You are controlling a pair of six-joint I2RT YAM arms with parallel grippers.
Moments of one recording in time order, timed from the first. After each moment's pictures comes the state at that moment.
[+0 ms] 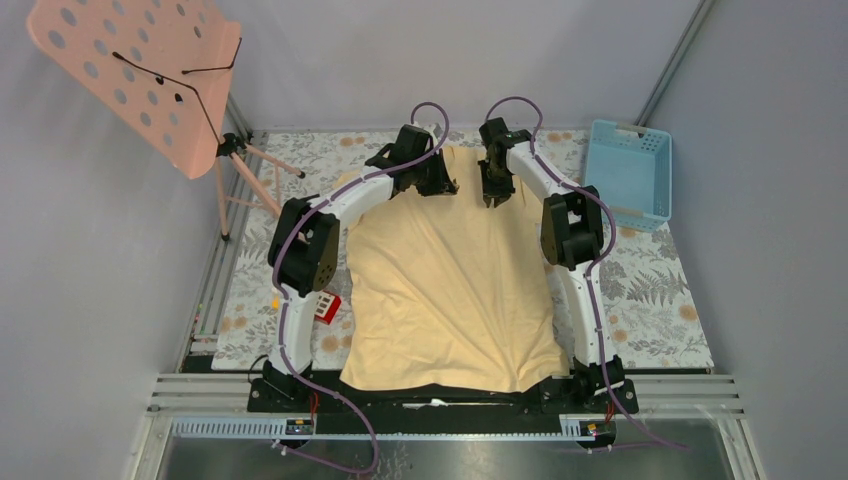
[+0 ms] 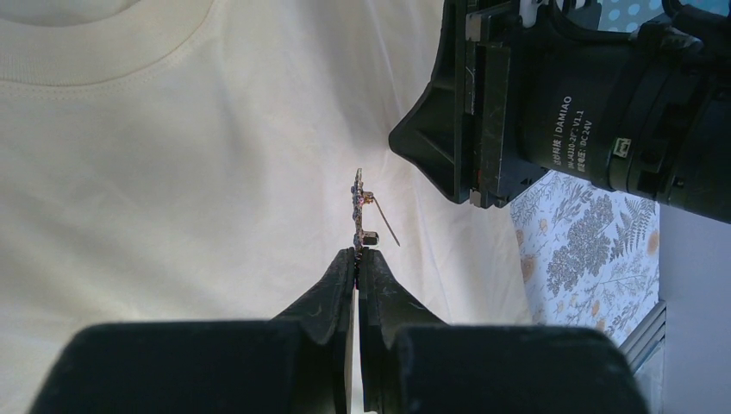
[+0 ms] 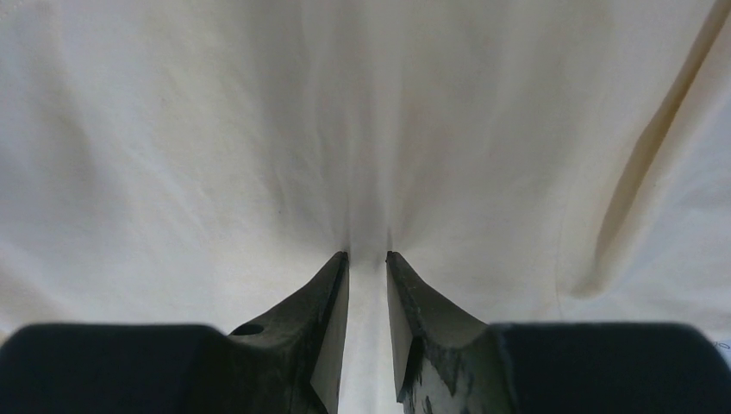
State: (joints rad) left arm -0.51 2.14 1.75 -0.31 0.30 -0.57; right arm 0.32 2.47 2.19 -0.99 0.04 0.25
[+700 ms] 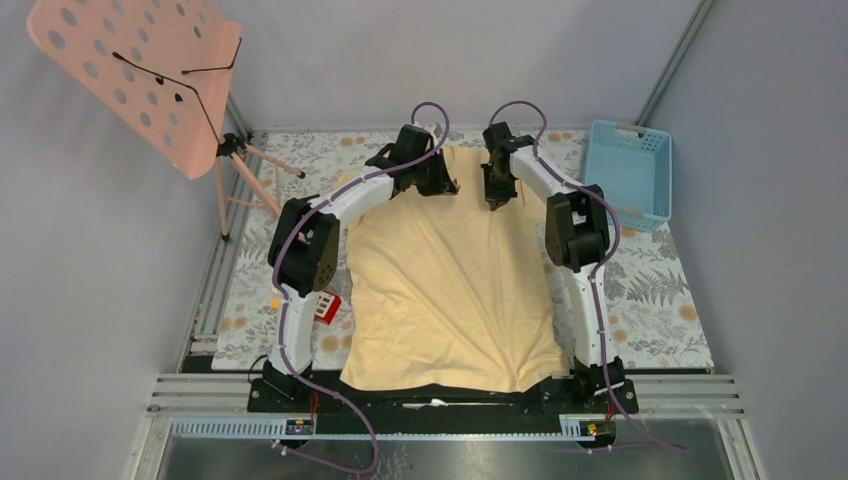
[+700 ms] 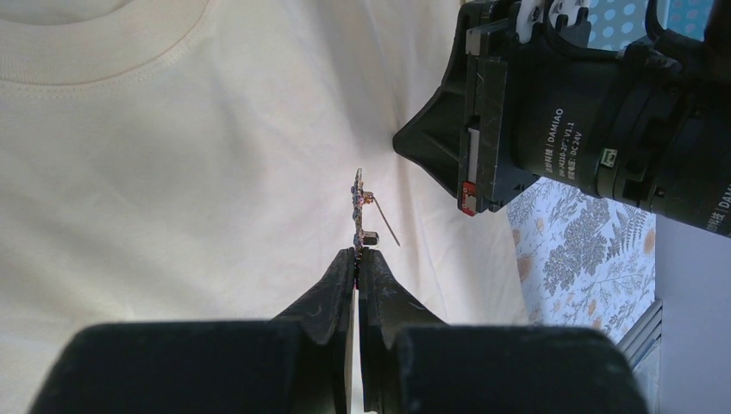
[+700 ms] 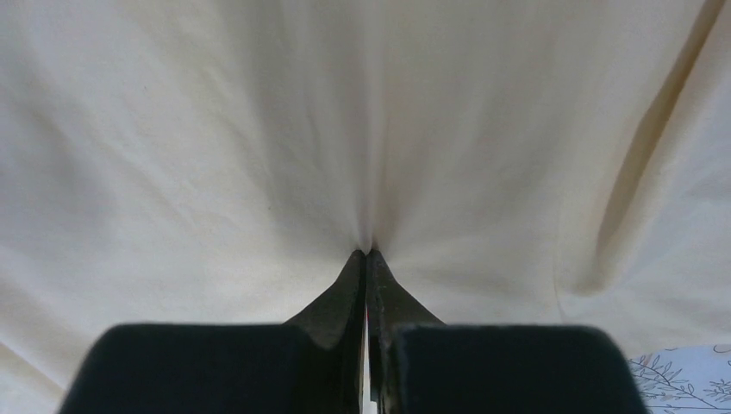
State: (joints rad) left arm -0.51 2.14 1.75 -0.31 0.31 -0.57; right arm 0.32 2.43 2.09 -0.93 0.03 0.27
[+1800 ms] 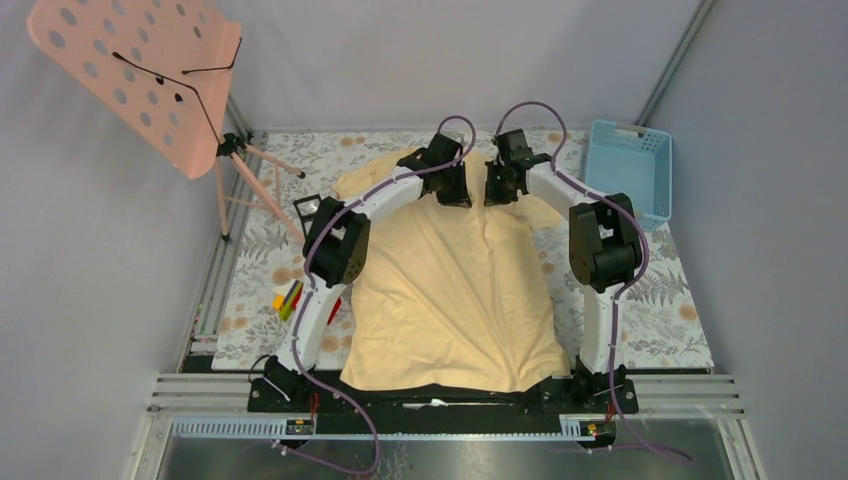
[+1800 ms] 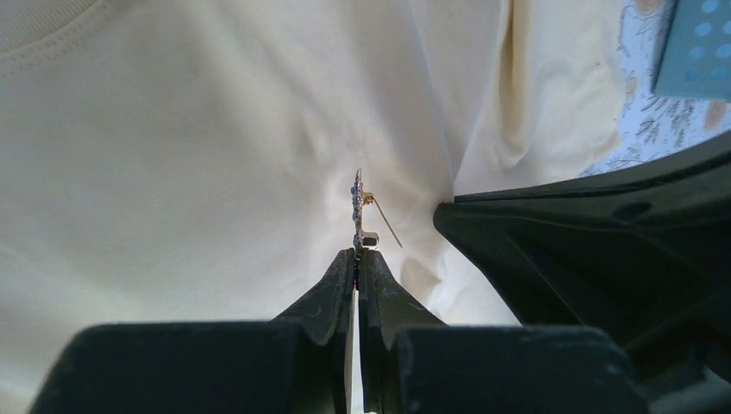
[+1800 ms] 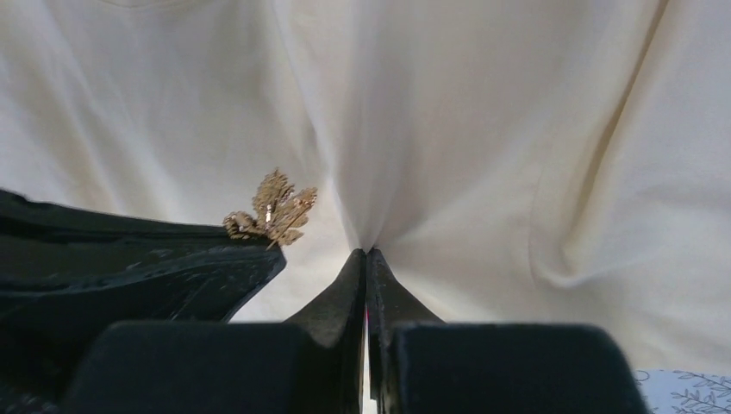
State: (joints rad) left arm -0.58 2.38 2.04 -0.49 0.23 -0.59; right arm 0.31 2.11 1.62 -0.52 -0.09 0.33
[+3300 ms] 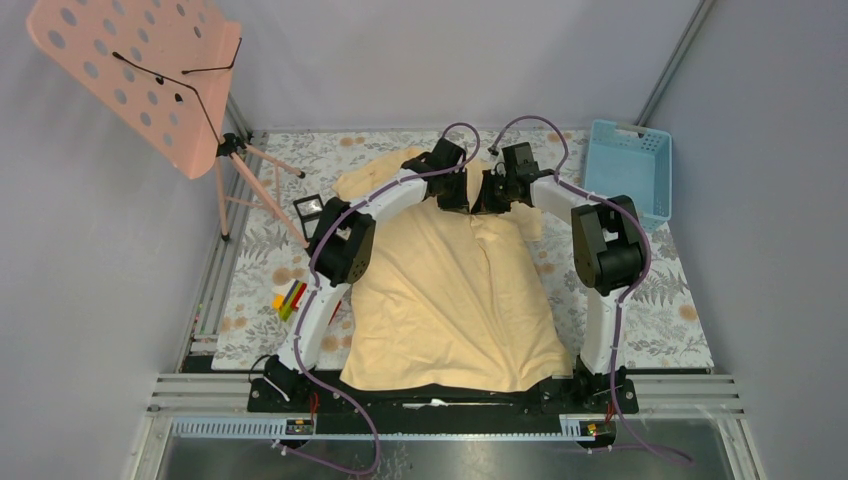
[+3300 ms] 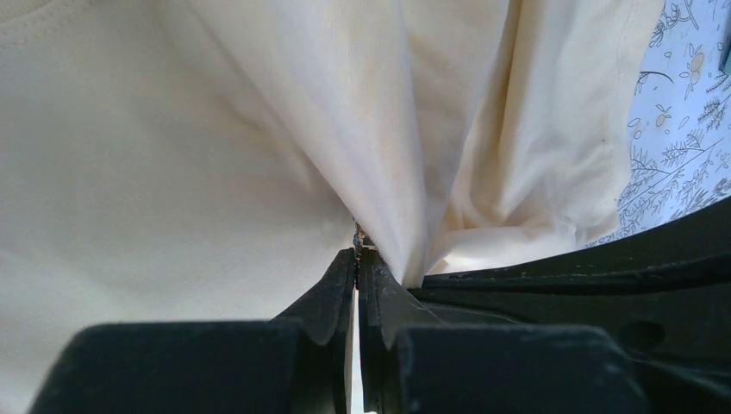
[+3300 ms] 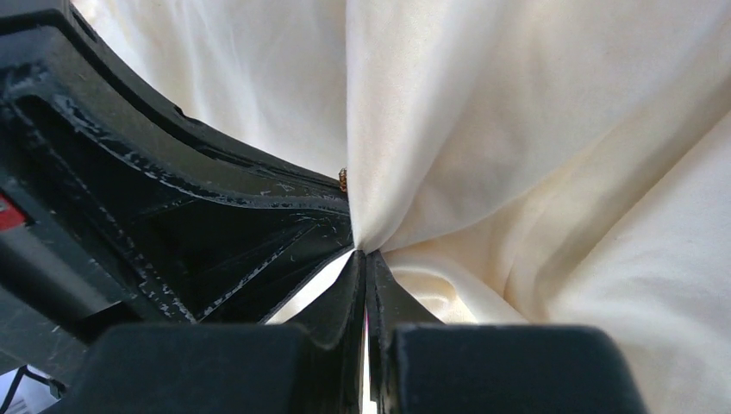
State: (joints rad) left arm -0.60 2.44 2.08 -0.55 0.21 -0.55; right arm 0.30 2.06 1.43 -0.28 -0.38 0.37
